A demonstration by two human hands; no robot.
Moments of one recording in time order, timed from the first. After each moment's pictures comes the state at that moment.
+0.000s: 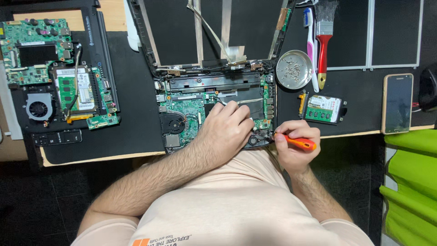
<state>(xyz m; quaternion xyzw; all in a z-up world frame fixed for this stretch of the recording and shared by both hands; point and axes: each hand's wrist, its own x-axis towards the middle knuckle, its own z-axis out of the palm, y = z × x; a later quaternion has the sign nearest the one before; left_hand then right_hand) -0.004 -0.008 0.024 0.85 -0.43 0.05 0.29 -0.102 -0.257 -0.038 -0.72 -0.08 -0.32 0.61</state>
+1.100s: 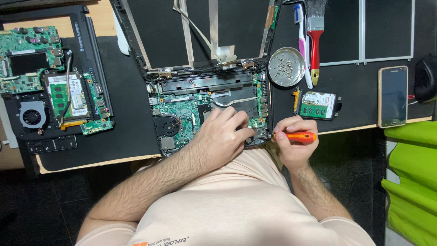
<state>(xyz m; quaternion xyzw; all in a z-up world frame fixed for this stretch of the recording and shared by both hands) -0.009 -0.005 0.032 0.82 -0.46 0.01 0.33 -0.103 -0.263 -0.032 -0.69 -0.03 -0.28 0.67</state>
